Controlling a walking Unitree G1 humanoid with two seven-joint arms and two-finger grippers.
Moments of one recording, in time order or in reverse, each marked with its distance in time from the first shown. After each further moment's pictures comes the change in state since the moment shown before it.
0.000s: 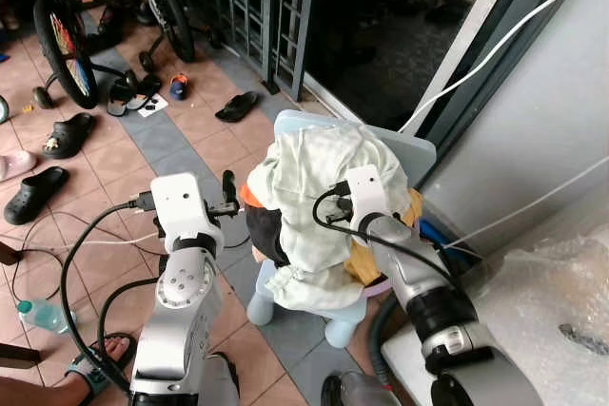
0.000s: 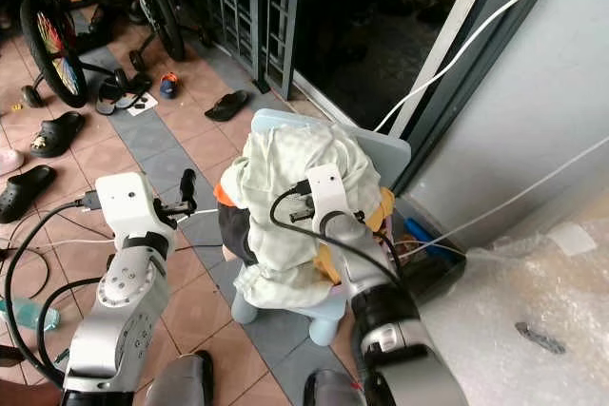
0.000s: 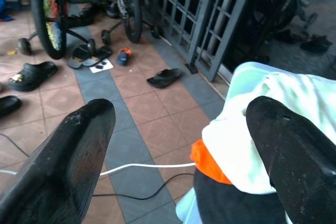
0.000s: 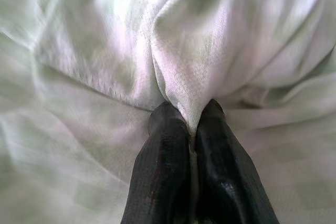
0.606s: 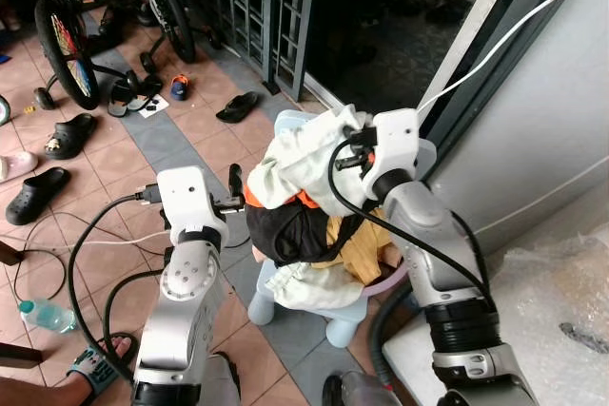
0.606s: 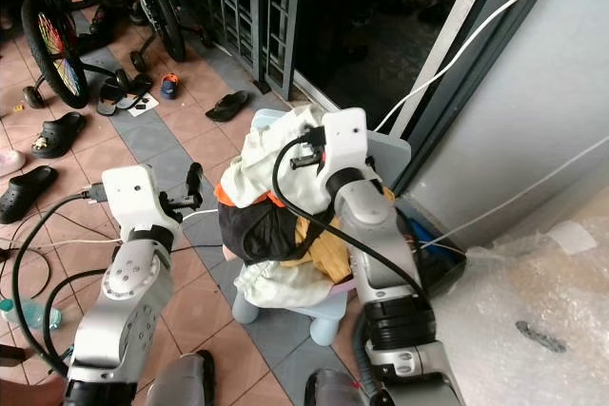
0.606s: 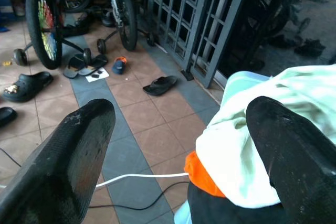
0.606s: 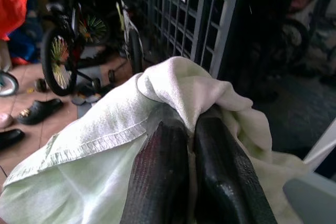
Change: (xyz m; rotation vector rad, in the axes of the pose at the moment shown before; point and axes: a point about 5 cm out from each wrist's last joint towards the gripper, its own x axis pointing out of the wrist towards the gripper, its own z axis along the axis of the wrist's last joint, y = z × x) left arm 0.009 -0.007 0.008 0.015 -0.025 -0.017; right arm -0.047 -0.014 0.080 0.030 -0.490 0.027
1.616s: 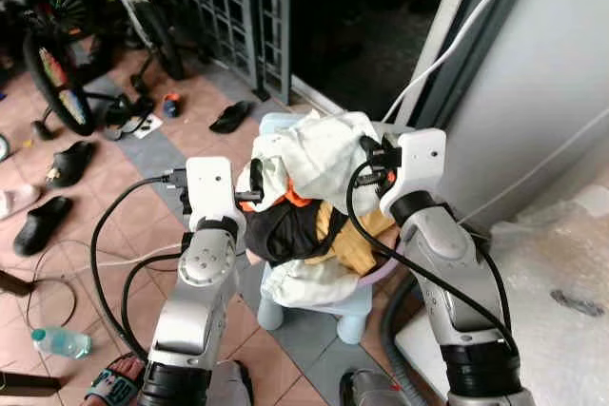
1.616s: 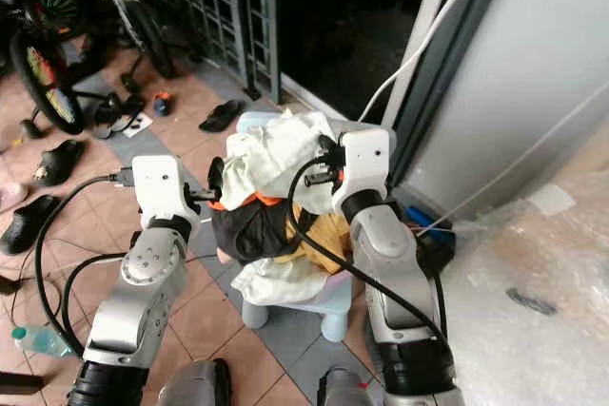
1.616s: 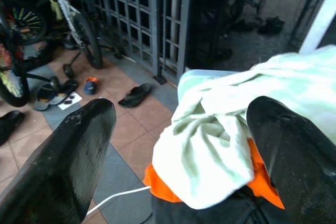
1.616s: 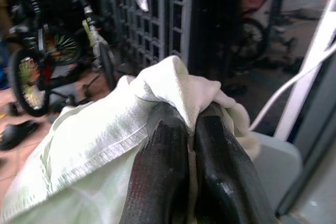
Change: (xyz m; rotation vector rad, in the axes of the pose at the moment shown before) left arm 0.007 -0.015 -0.002 0.082 0.006 -0.081; right arm -0.023 -0.005 -0.012 0.011 -0.014 -0.055
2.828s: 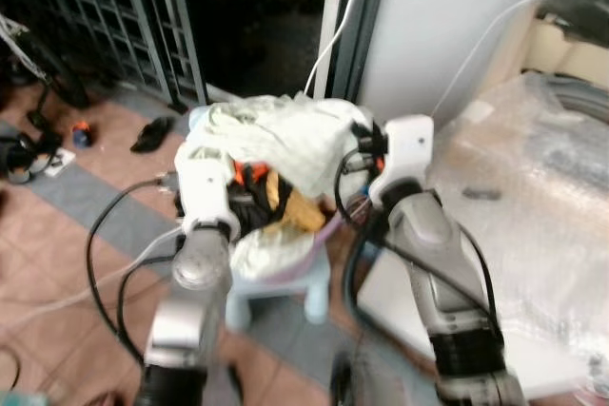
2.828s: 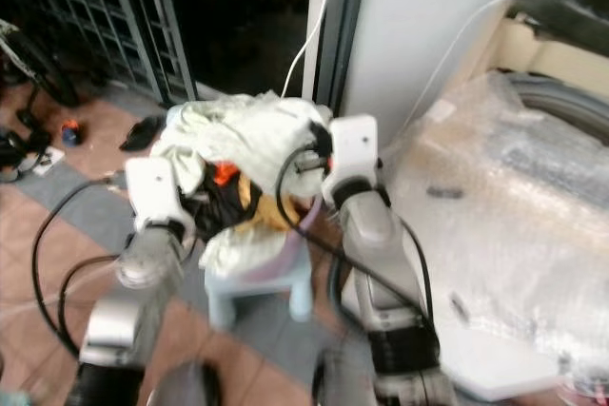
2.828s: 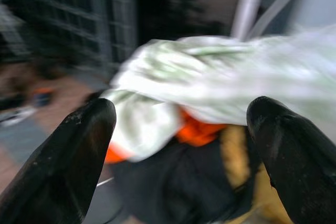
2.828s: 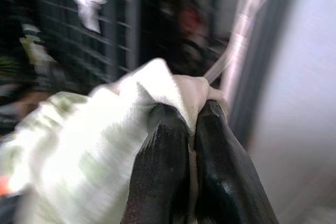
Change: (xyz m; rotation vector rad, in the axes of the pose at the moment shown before) left arm 0.002 0.004 -0.003 -0.005 0.020 0.014; right arm 0.012 0.005 0.009 -0.041 -0.057 0.002
